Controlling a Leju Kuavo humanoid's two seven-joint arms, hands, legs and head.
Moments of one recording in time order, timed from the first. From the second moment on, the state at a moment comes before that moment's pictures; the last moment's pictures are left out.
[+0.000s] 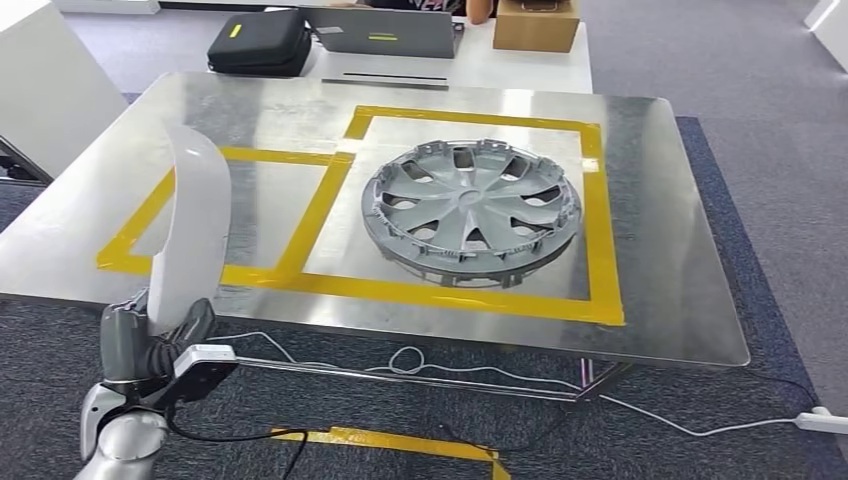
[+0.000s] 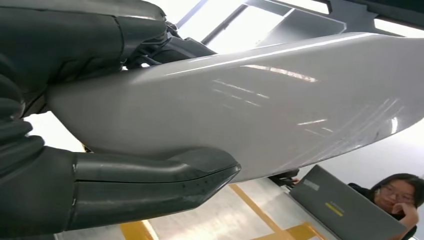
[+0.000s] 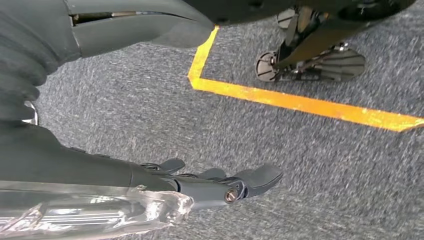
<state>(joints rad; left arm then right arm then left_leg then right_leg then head) 0.03 -0.07 -0.12 -1.47 -0.51 0.39 -0.60 -0.03 0.19 -1.27 -0.22 1.39 -0.09 -0.31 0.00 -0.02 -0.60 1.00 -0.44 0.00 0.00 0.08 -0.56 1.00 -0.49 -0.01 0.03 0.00</state>
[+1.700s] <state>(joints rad) -0.56 -0.03 -0.22 -0.75 -1.14 0.45 -0.12 -0.05 0.16 -1.24 -0.22 1.42 -0.01 -0.28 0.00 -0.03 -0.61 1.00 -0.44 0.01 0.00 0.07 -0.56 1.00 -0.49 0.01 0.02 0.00</state>
